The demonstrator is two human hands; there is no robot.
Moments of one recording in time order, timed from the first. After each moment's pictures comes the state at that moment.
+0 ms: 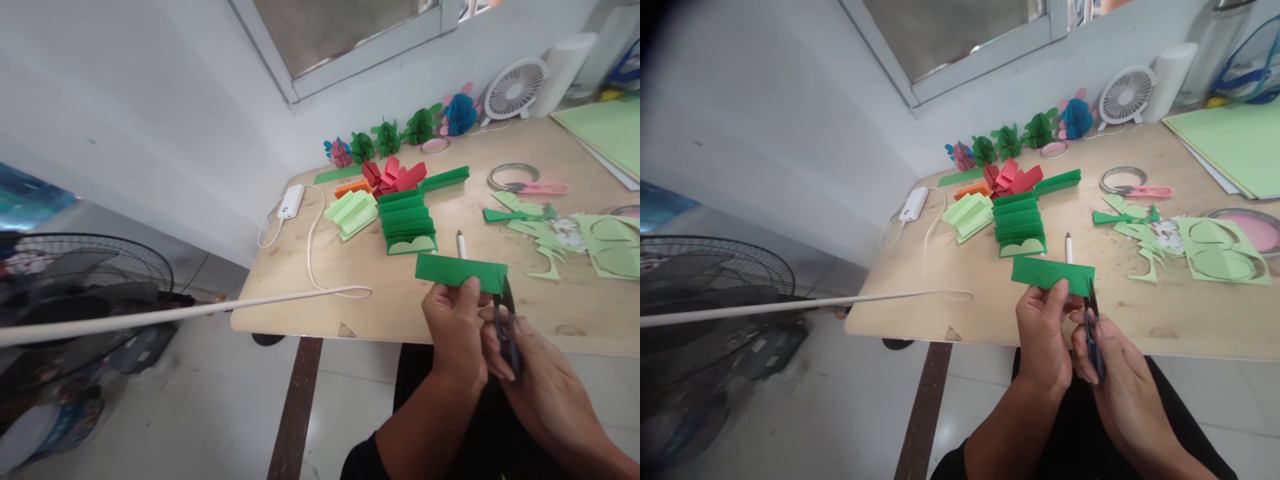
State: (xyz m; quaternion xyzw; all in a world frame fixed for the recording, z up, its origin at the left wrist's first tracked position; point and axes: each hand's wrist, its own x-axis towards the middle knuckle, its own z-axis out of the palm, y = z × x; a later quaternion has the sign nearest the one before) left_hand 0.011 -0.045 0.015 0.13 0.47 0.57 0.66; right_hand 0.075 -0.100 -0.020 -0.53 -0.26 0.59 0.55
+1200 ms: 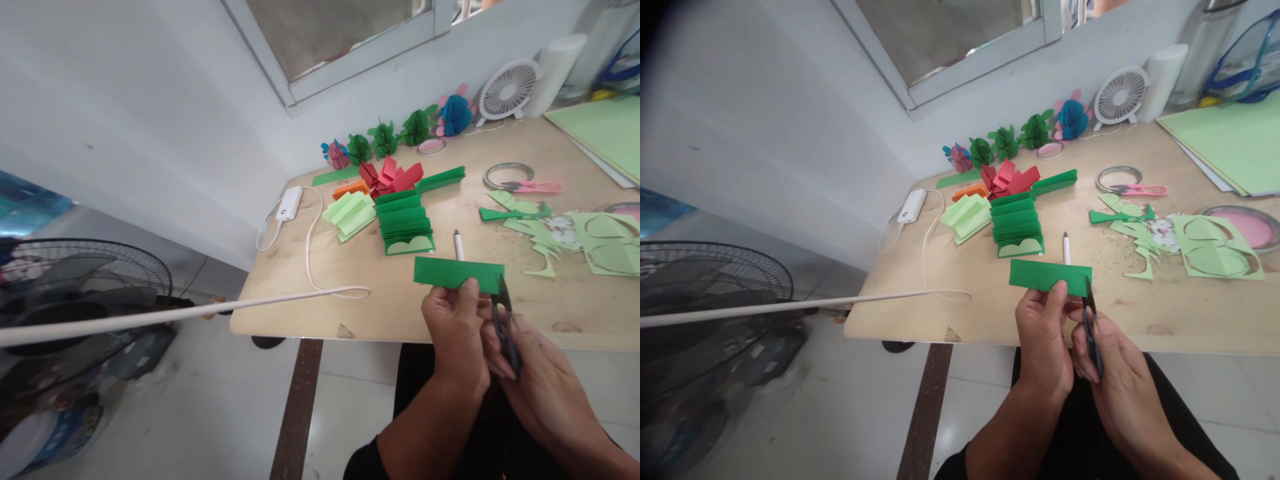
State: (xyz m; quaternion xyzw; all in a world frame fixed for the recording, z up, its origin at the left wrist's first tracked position) left_hand 0.015 -0.049 0.011 0.11 0.46 0.58 0.66; right_hand 0.075 -0.102 -0.019 -0.53 -0.26 0.58 0.55
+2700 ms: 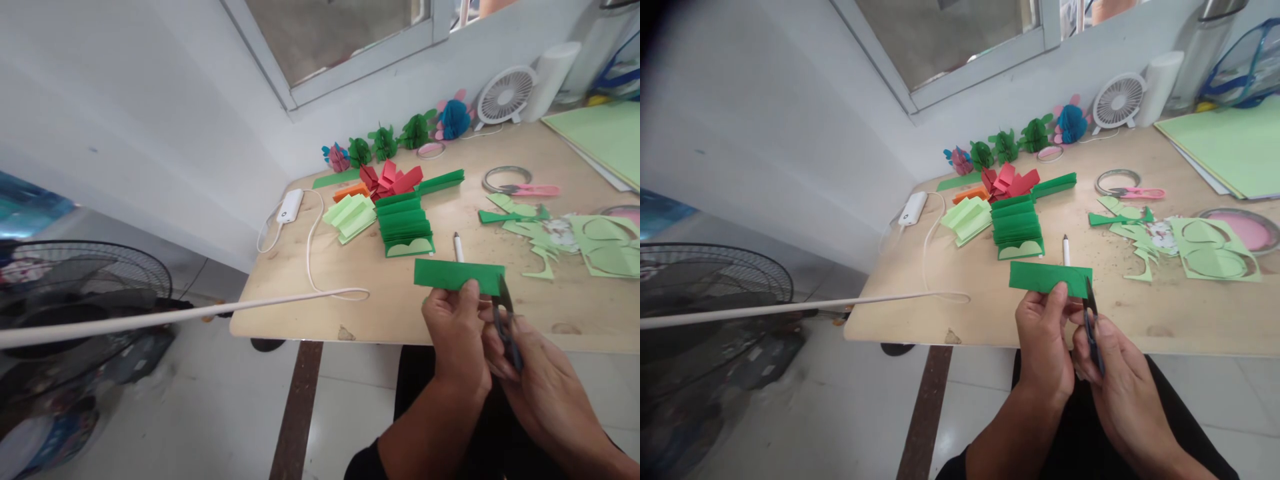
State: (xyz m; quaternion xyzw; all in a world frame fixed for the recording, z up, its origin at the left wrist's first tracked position) left_hand 0.017 -0.050 0.019 0.09 0.45 0.59 0.66; right_hand 0.075 -0.101 -0.018 -0.54 -0.26 0.57 0.56
